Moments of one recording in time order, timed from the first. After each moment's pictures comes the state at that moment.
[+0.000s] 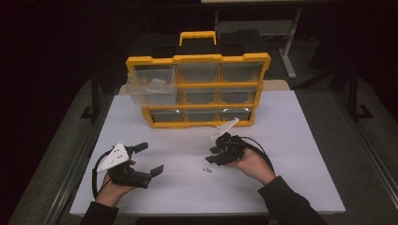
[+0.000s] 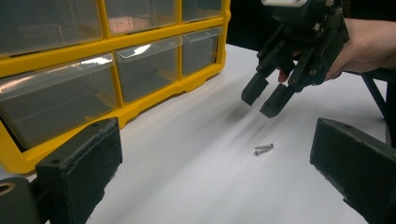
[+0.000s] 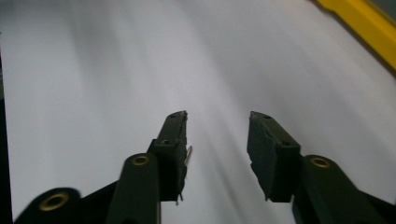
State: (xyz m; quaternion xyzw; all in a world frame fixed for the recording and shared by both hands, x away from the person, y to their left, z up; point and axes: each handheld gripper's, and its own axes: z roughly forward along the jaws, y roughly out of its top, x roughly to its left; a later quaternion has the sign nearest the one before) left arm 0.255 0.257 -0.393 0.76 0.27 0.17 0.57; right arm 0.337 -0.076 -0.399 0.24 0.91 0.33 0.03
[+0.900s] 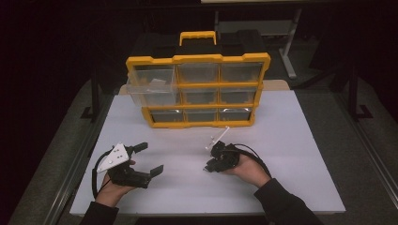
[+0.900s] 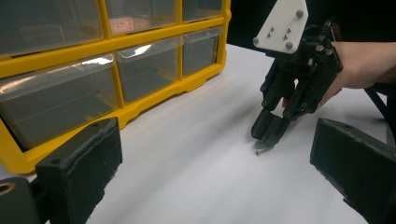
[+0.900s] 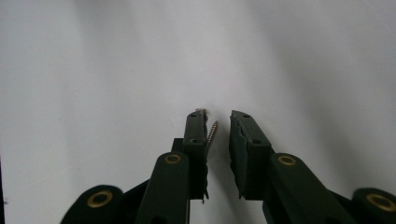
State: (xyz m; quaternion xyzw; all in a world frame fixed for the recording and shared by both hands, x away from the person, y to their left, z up) left arm 0.255 0.258 -0.393 0.76 0.27 0.17 0.57; right arm 0.335 -0.063 -0.432 0.21 0.93 0.29 -0.01
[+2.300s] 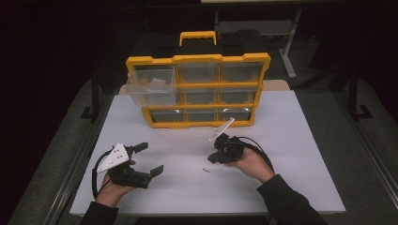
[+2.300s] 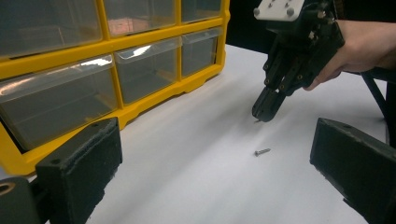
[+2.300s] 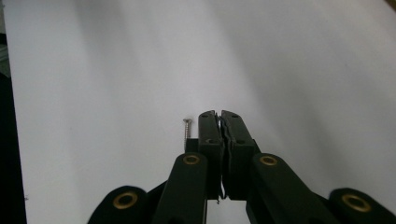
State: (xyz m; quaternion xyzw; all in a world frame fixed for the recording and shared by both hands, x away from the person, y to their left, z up) left arm 0.255 0.258 -0.392 0.76 0.27 0.18 0.57; right arm 0.343 -0.073 -0.404 0.21 0.93 0.31 0.00
